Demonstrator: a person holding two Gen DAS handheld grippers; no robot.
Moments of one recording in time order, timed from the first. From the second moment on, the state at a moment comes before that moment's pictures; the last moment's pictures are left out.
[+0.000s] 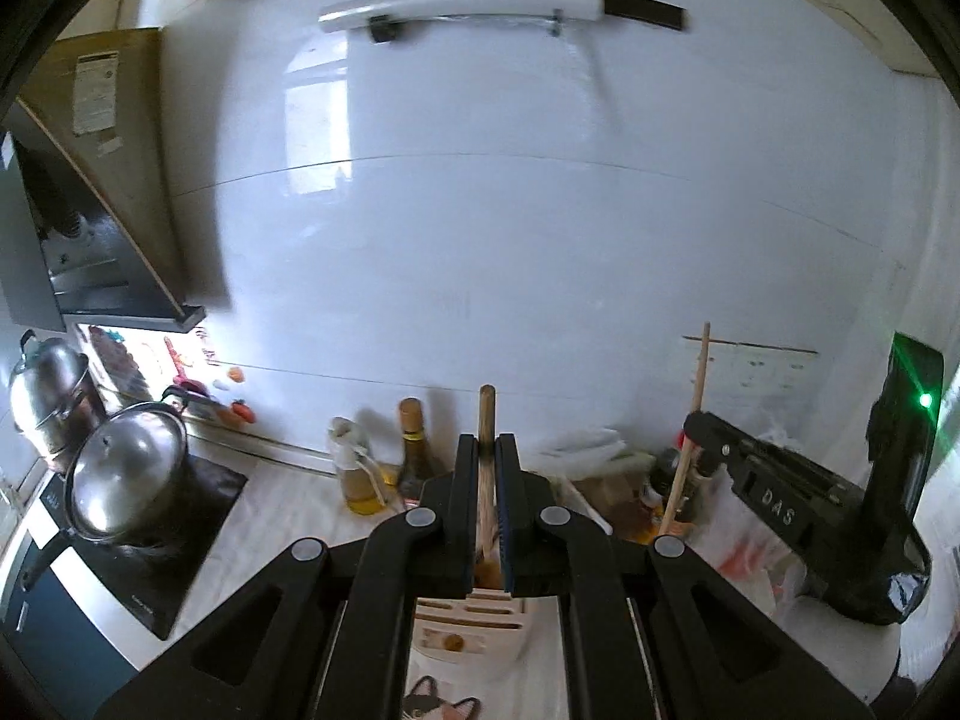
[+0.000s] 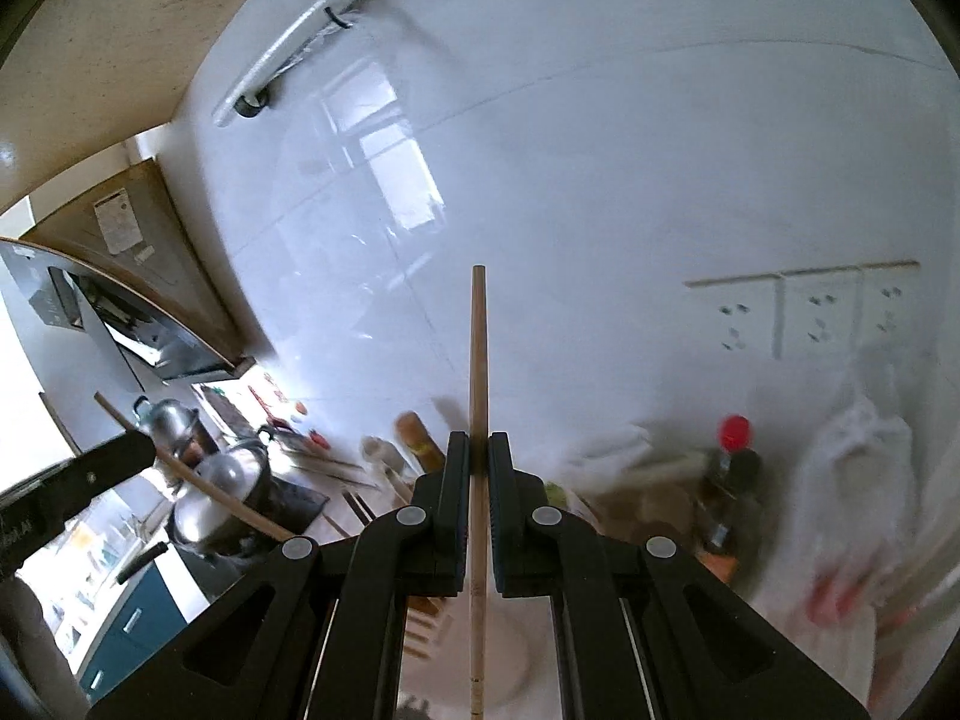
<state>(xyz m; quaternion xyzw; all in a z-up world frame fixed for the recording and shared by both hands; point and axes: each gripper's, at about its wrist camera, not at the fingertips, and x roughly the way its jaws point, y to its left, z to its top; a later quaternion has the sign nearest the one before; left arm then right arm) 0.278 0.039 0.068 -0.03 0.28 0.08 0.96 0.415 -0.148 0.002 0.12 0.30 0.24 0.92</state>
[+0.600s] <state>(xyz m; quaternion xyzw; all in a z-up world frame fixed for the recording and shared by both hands) 0.324 0.109 0.032 -0.06 0.33 0.04 0.94 0.454 -0.060 -0.027 0.15 0.27 0.21 0.93</state>
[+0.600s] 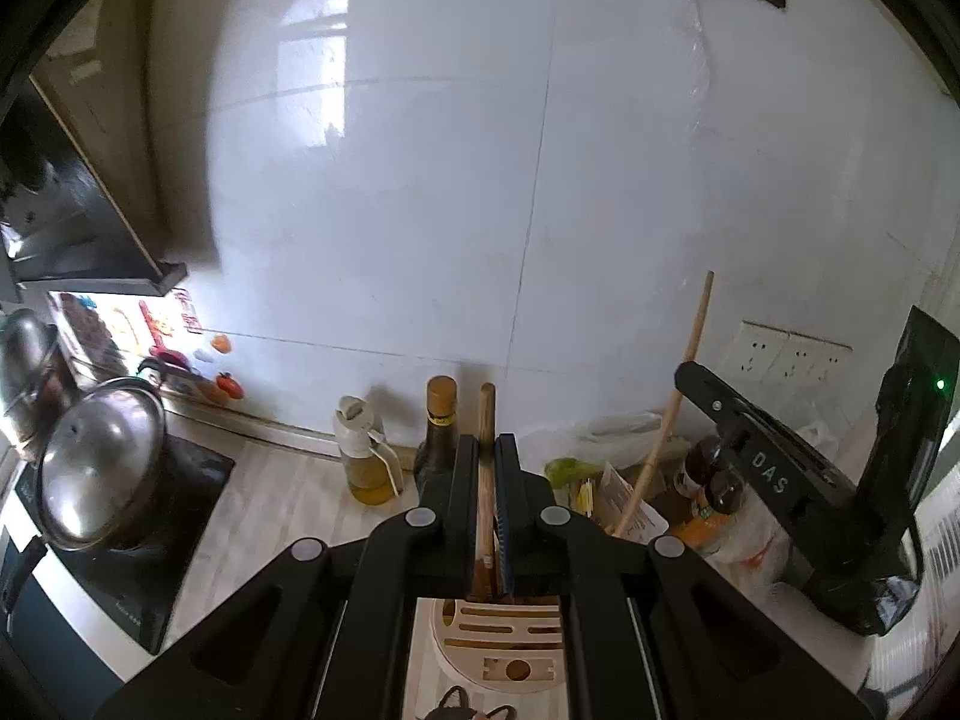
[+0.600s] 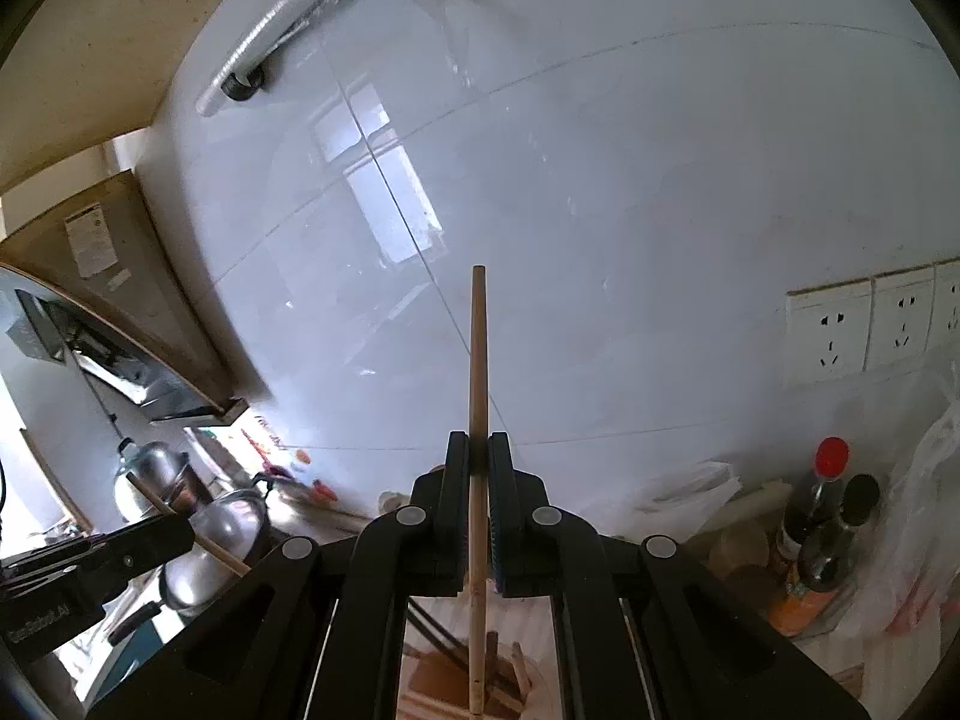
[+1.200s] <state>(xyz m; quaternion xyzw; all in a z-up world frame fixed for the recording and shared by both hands) 0.343 0.128 -0.007 -0.05 0.37 -0.03 0.93 0.405 -0.014 -0.071 0.06 0.19 0.17 0.96</state>
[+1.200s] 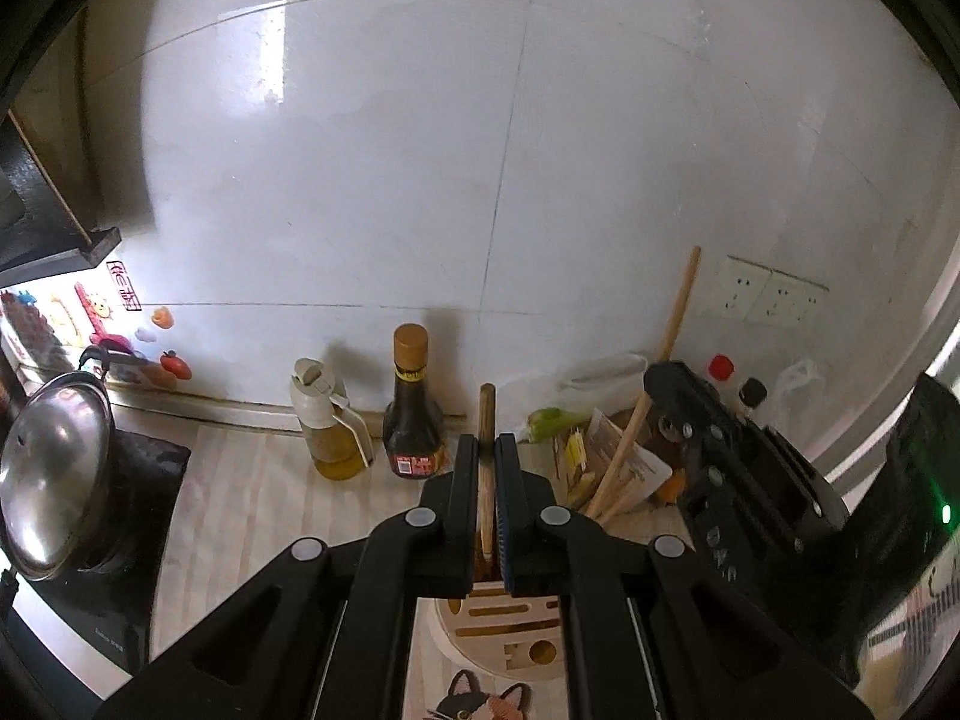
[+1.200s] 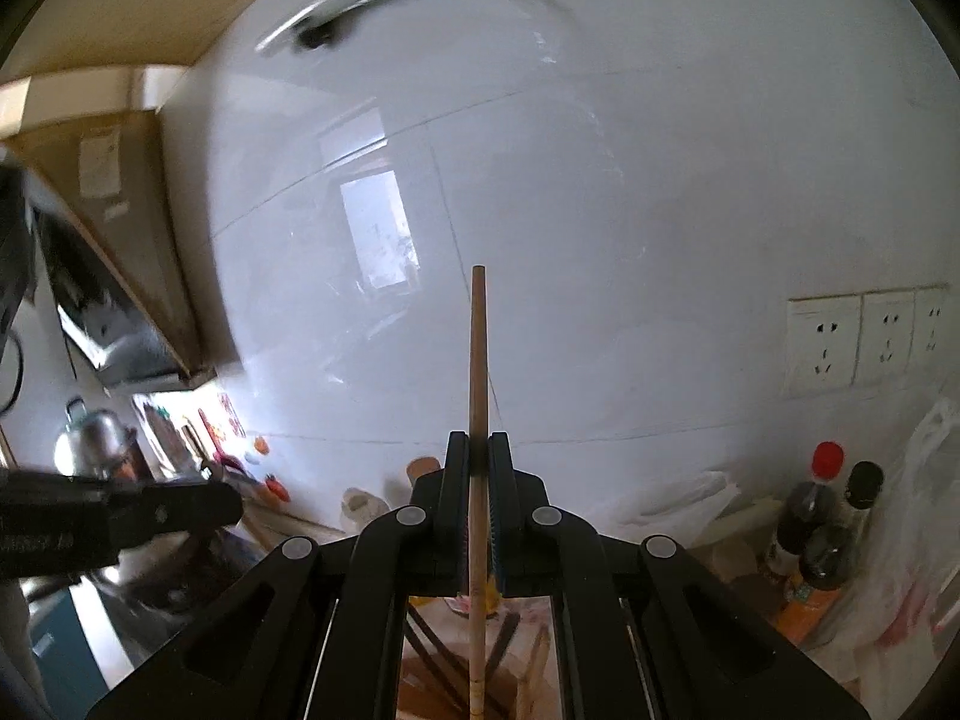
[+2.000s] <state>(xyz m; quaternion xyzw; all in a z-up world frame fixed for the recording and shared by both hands) 0.311 0.155 -0.015 -0.06 0.38 -0.02 0.92 0.341 -0.036 -0.073 0.05 0.31 0.12 0.94</state>
